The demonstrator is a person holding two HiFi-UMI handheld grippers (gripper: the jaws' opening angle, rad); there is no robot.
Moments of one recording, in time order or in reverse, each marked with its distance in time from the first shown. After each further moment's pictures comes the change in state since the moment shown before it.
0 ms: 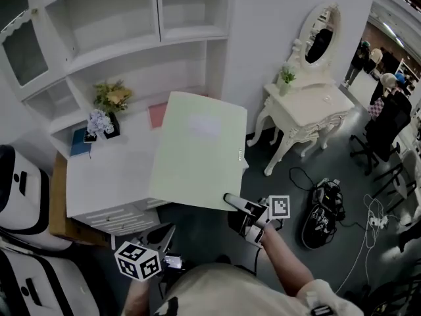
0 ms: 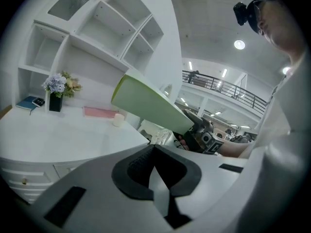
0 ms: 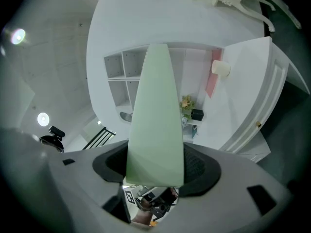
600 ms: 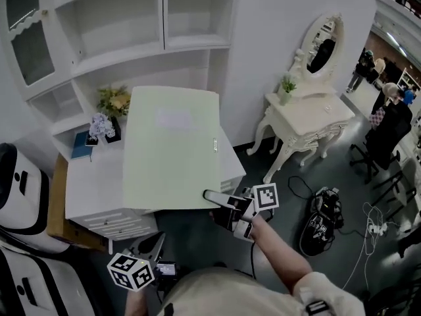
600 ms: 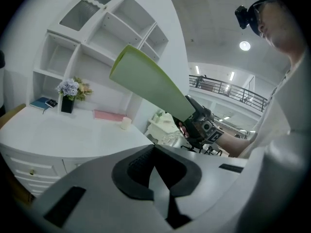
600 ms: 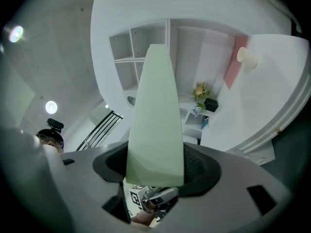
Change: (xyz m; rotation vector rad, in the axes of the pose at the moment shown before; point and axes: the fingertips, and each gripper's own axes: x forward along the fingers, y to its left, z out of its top) left arm -0.030 0.015 -0.002 -0.052 -0.064 0.096; right arm 0.069 0.032 -0.003 -0.105 0.211 0.057
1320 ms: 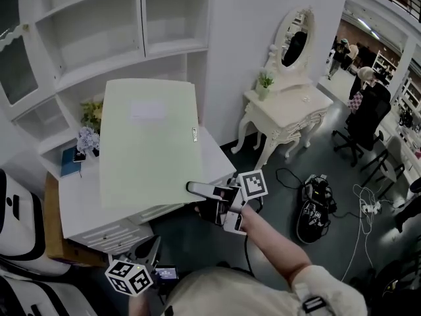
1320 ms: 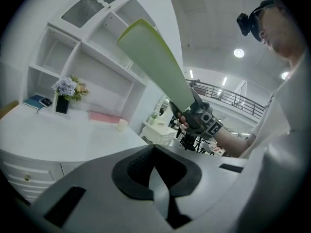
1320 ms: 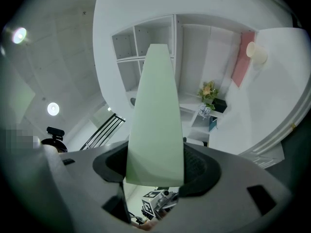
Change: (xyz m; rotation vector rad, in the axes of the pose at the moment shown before) left arm -0.012 0.016 0.008 0.003 -0.024 -0.098; right arm 0.045 0.037 0.005 0.009 -0.043 0.037
